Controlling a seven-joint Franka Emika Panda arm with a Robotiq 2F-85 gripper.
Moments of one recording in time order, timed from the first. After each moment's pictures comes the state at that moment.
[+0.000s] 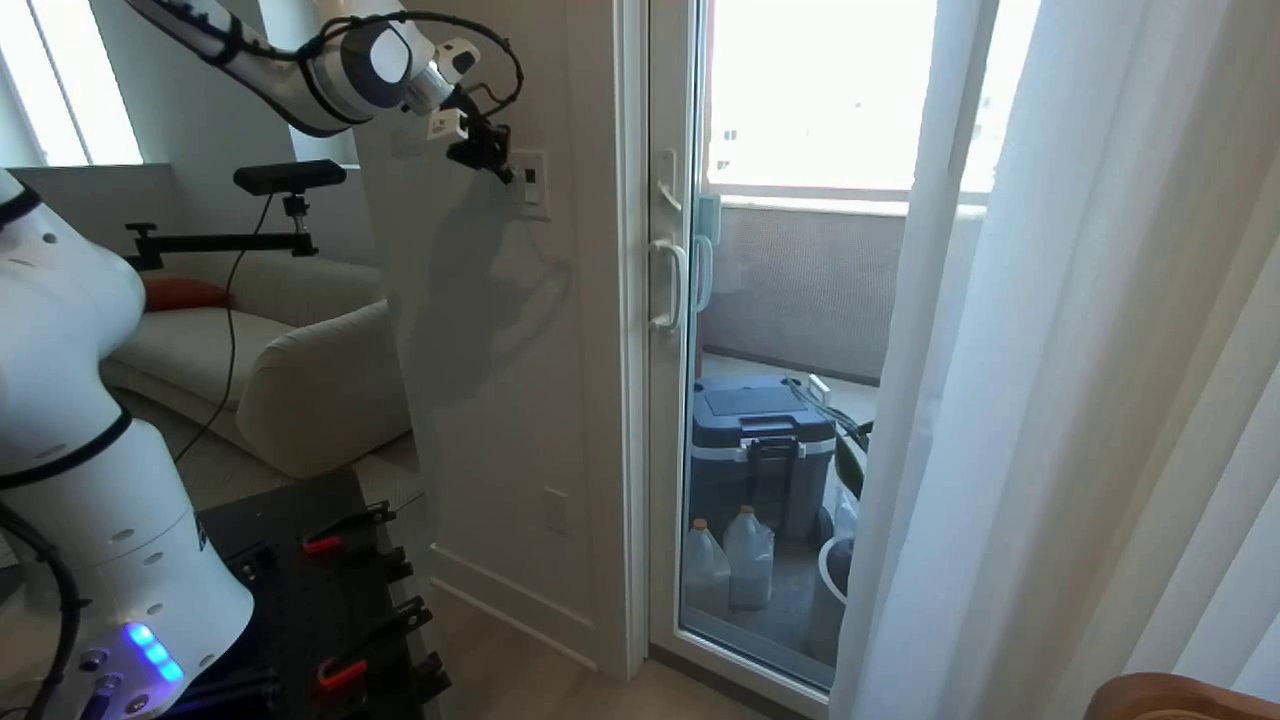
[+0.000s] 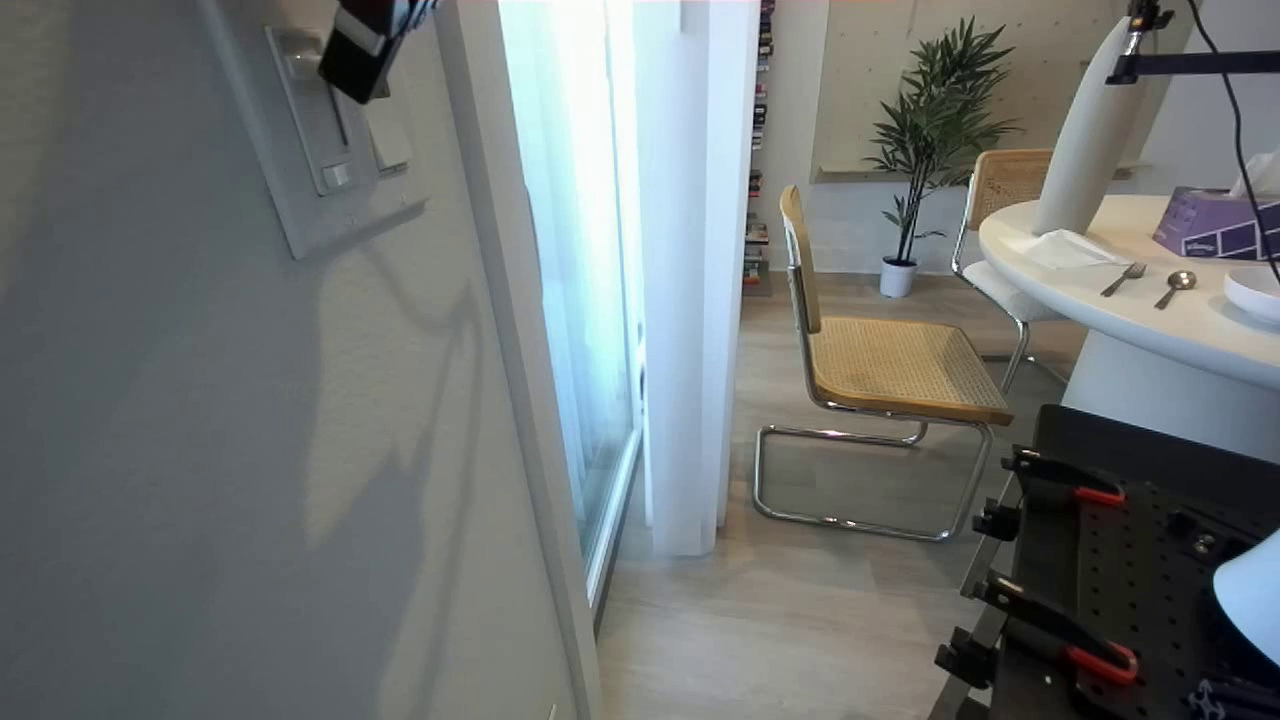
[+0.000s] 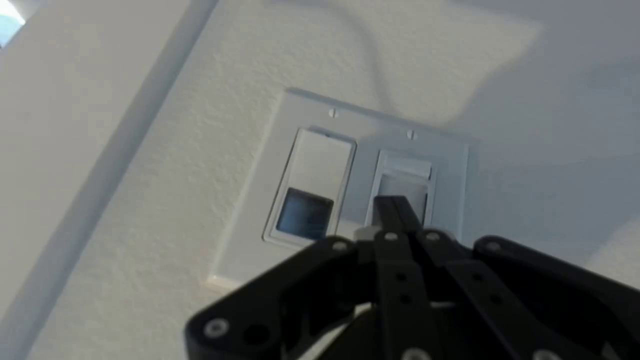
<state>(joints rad) -0.19 -0.27 0.76 -2.30 -0.04 2.87 -0.03</state>
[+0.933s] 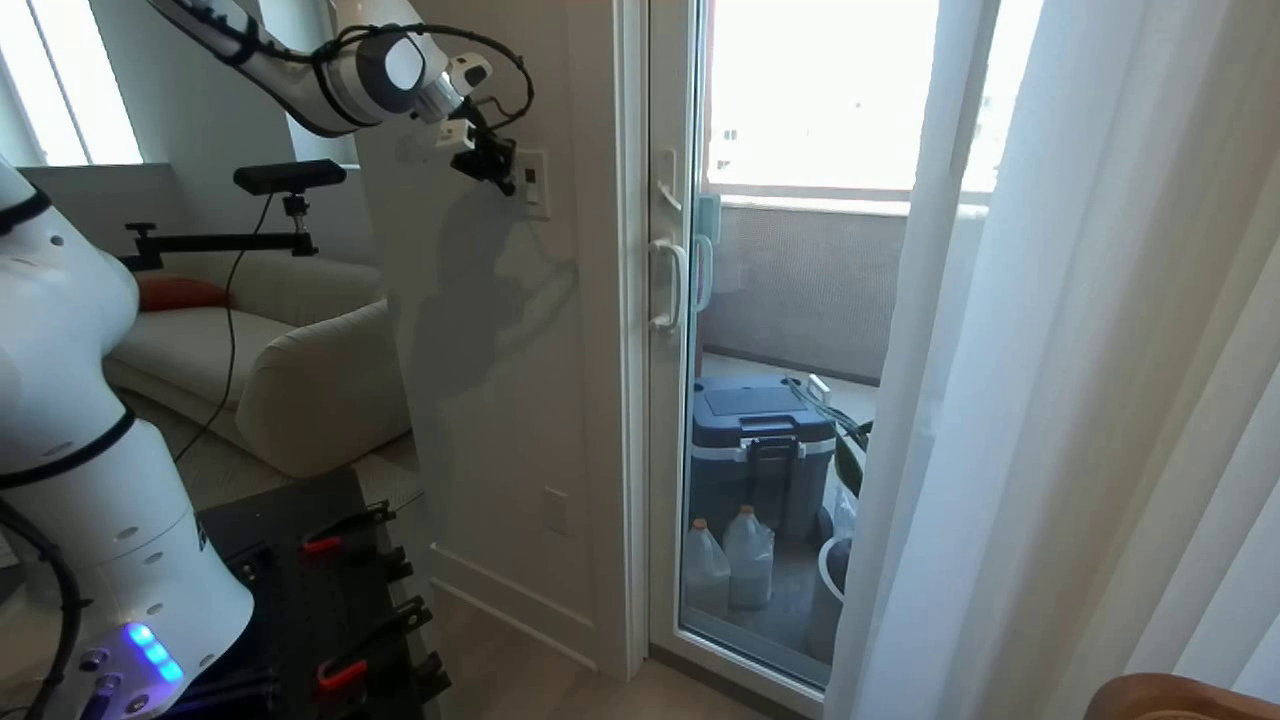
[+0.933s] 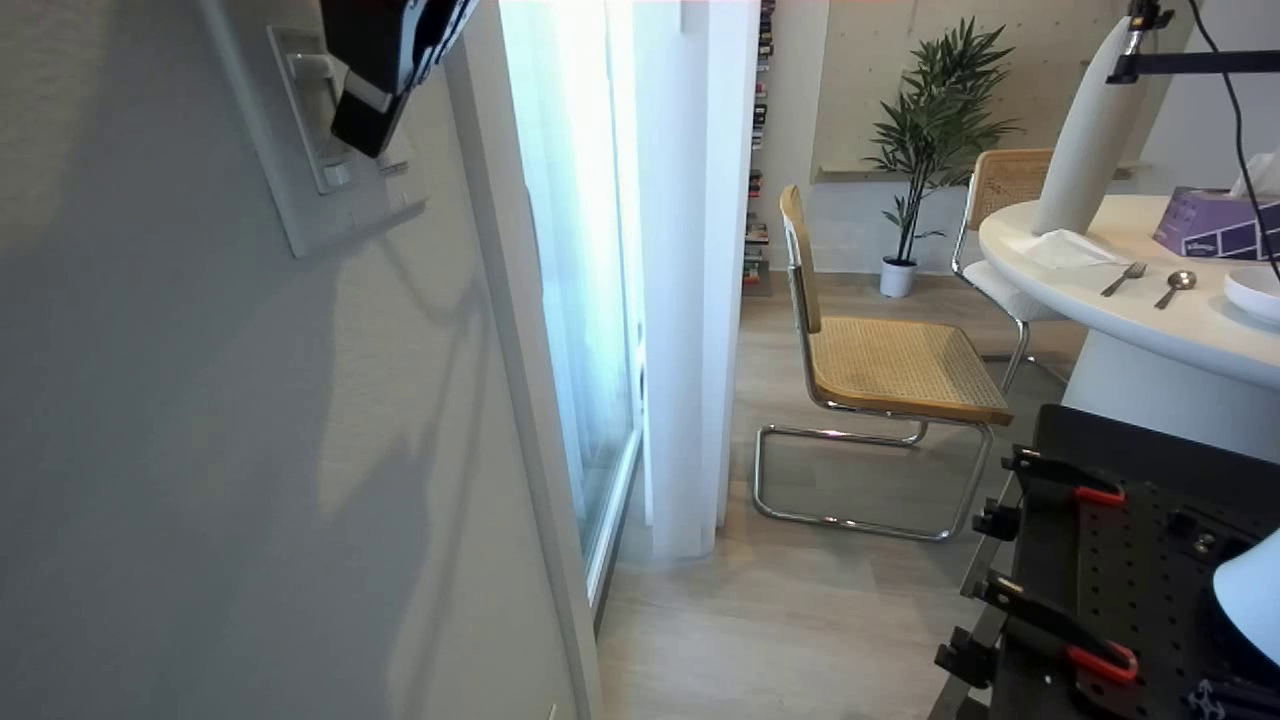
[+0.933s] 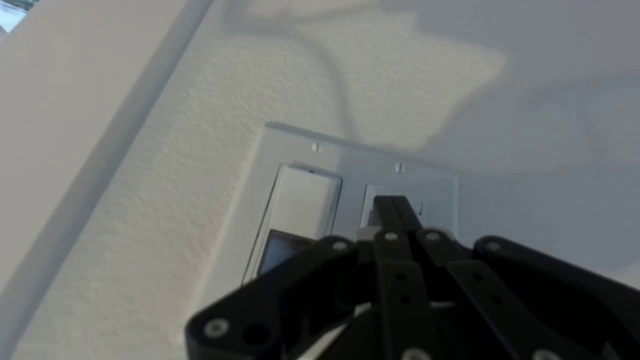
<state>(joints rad) -0.12 -0.20 0.70 -2.27 -0.05 2.81 -0.03</state>
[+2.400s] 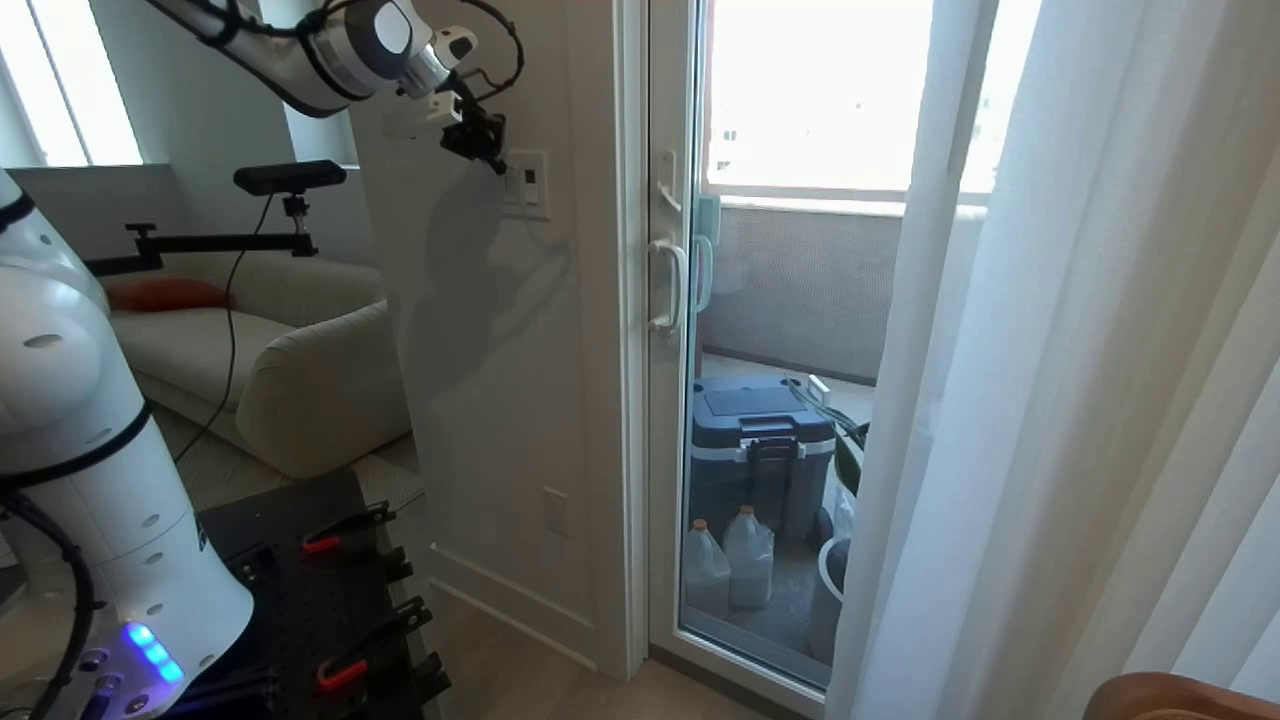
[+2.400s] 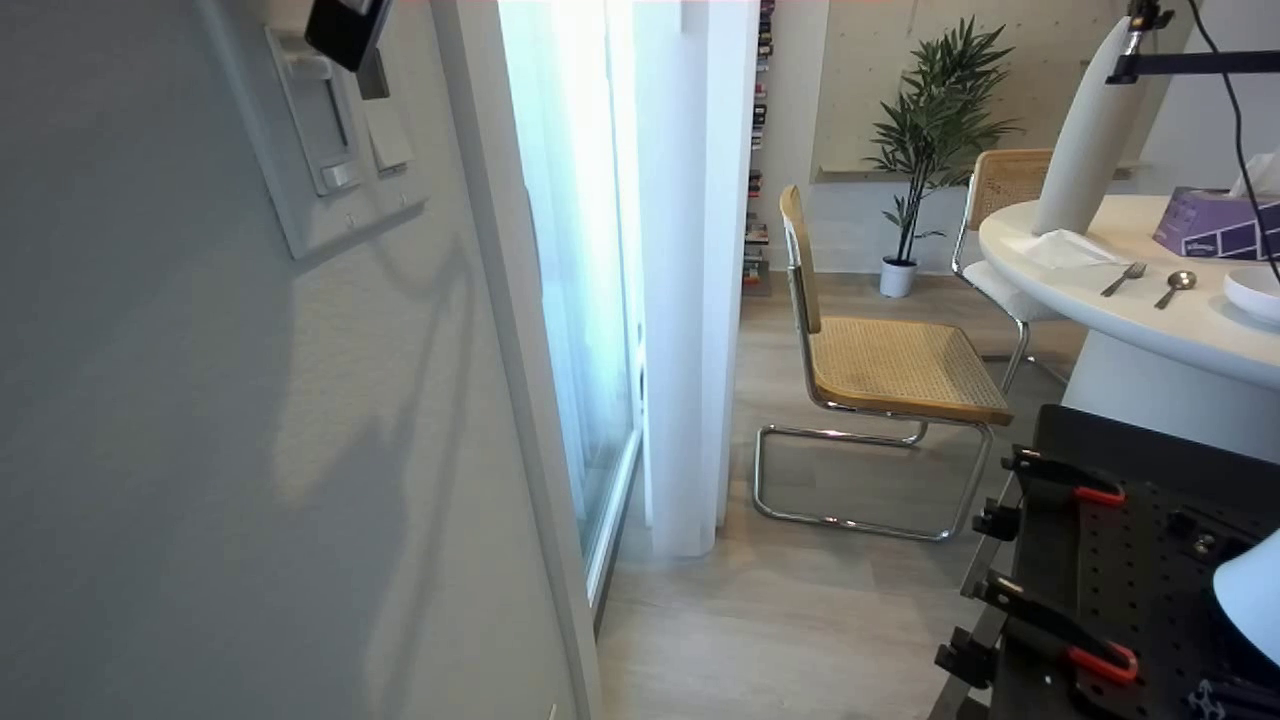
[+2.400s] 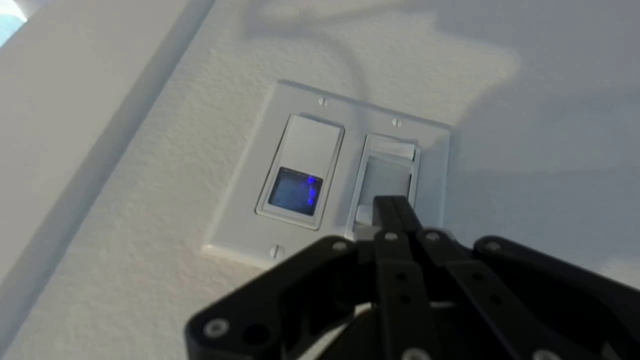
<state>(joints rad) 0.17 -0.22 0.42 -2.23 -0.22 2.73 0.09</state>
